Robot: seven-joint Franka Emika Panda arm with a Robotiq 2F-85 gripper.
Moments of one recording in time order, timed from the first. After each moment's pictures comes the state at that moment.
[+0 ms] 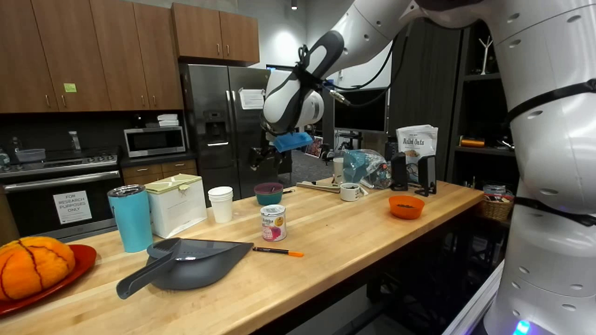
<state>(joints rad) 0.13 0.30 0.06 -1.97 -0.09 2.68 0.07</state>
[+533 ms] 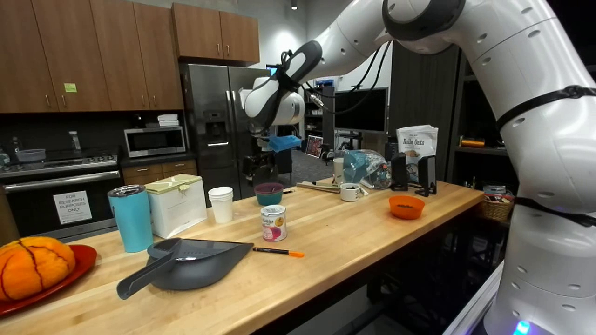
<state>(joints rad) 0.09 0.48 0.13 -1.68 -0.01 2.34 -0.21</state>
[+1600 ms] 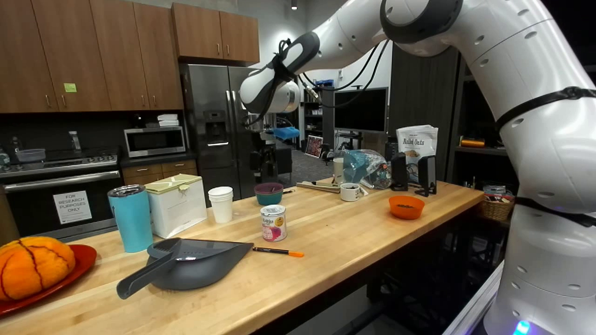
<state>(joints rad) 0.08 0.50 0.14 -1.57 -0.02 2.06 -0.43</state>
